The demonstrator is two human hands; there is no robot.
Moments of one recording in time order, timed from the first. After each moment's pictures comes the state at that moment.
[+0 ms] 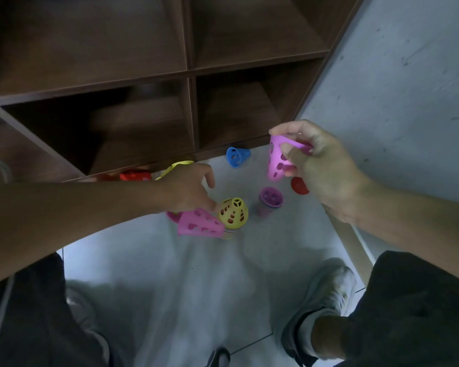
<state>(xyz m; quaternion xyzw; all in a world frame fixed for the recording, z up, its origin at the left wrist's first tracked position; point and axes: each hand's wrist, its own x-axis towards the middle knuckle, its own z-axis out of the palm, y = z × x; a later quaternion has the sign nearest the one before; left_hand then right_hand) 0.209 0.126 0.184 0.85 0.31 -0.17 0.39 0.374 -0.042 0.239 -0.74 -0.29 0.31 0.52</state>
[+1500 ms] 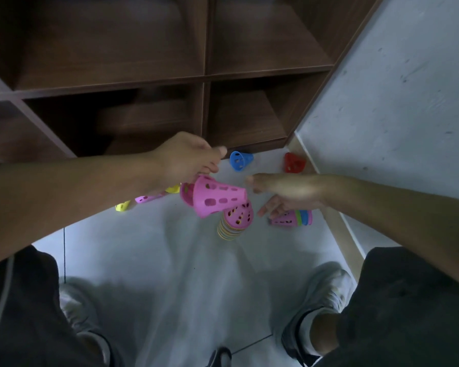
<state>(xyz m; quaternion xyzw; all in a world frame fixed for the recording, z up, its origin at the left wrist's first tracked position) 0.193 0.140 0.235 0.72 0.38 -0.03 0.58 0.376 -0.010 0.192 -0.73 -0.27 0.61 0.17</state>
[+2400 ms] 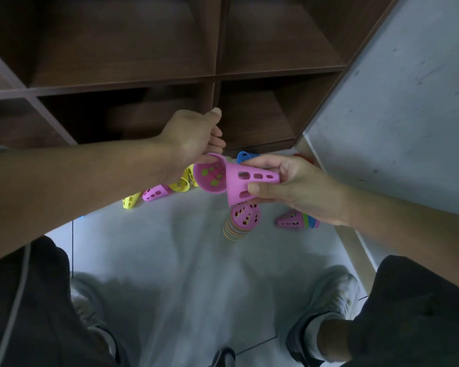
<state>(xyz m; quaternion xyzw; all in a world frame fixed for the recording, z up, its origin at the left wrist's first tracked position) 0.205 0.146 0.251 0.61 0.46 0.10 0.63 0.337 -0.022 0.238 -0.62 -0.34 0.57 0.43</state>
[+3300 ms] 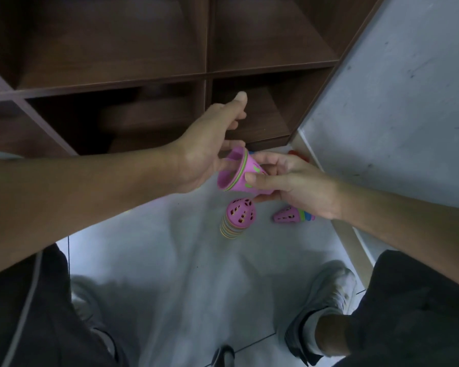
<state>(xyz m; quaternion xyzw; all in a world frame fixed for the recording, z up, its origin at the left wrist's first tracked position) 0.216 0.114 0.263 0.56 0.34 0.09 0.75 0.345 -0.023 0.229 -0.65 -0.30 0.56 0.42</state>
